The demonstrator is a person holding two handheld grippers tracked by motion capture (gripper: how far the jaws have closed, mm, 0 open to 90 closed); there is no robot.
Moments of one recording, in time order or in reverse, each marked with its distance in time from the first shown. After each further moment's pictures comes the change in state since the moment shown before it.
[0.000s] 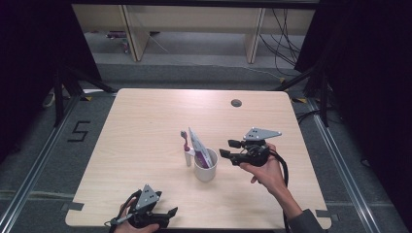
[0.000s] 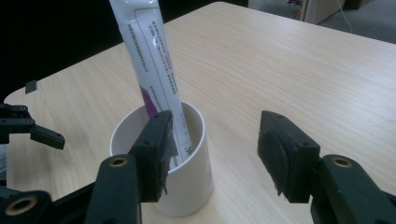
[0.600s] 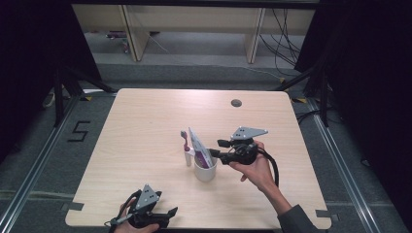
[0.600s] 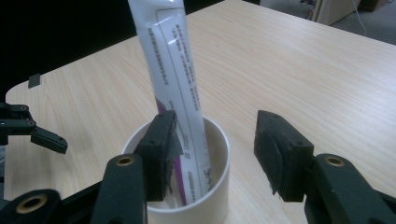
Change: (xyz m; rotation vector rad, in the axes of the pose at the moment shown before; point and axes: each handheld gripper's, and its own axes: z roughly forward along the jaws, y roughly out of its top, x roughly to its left) left arm 0.000 0.000 0.000 0.003 -0.005 0.002; right arm 0.012 0.009 0.024 0.033 0.019 -0.047
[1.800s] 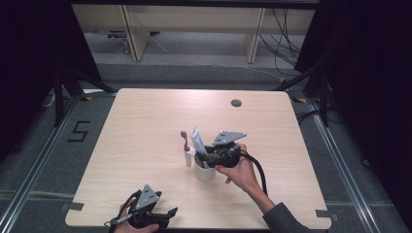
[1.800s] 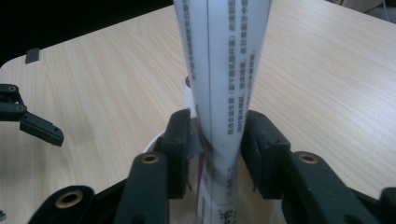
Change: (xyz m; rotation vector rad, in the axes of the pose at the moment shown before) left arm 0.000 0.000 0.000 -0.005 -0.002 0.004; right arm 0.019 -0.001 0.043 0.046 0.022 -0.095
